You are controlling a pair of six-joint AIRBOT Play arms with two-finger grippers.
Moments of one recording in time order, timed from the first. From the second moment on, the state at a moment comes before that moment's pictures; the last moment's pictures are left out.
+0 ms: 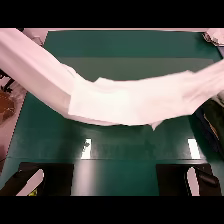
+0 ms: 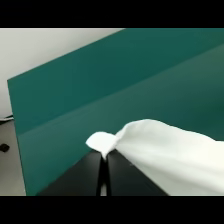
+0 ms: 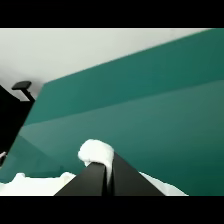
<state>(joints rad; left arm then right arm) 0.19 -0.87 1.78 1.10 -1.32 -1.05 -0.45 -0.39 1.06 -0.77 1.15 1.54</state>
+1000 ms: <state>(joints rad) -0.08 -1.22 1.03 0.69 -0.39 -0.54 -0.44 -1.01 0.61 -0.83 0.72 1.58</state>
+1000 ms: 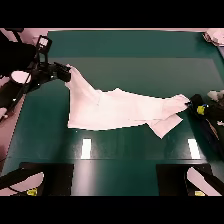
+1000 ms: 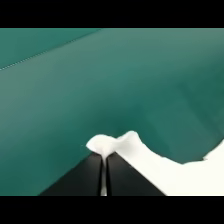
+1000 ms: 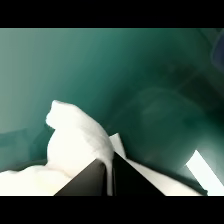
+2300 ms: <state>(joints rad) -0.06 -1.32 1.03 0.77 -0.17 -0.59 -0.33 -1.32 1.02 -0.84 0.74 1.47</state>
